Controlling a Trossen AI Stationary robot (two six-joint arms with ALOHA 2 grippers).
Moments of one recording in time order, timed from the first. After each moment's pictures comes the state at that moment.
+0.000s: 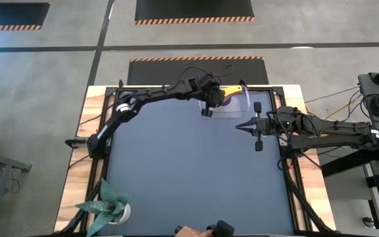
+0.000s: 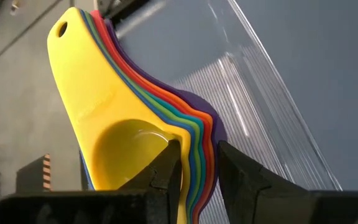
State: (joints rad) left arm 0.40 2.31 2.08 -0.51 0.06 0.80; right arm -0.14 0.64 0.57 -0.16 -0.08 -0.37
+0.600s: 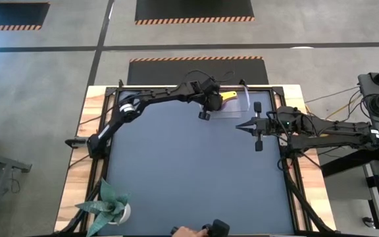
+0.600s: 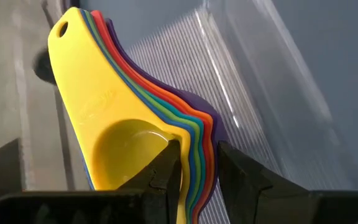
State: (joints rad) left arm 0.40 2.37 2.08 -0.59 0.04 0.80; right arm -0.14 0.64 0.57 -0.16 -0.08 -0.37
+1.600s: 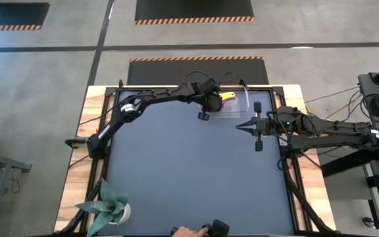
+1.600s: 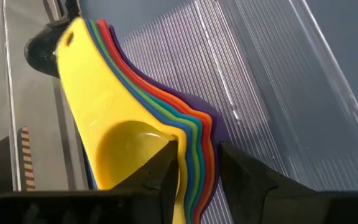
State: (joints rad) left arm 0.40 2.38 2.08 -0.59 0.01 0.80; right arm -0.14 0.64 0.57 -0.16 -0.08 -0.37
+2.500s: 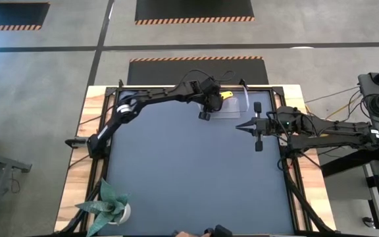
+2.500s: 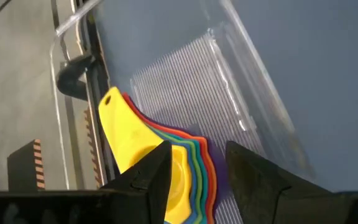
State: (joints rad) left arm 0.37 2.32 2.08 -0.61 0.01 0.80; right arm -0.14 0.64 0.57 -0.17 -0.08 -0.38
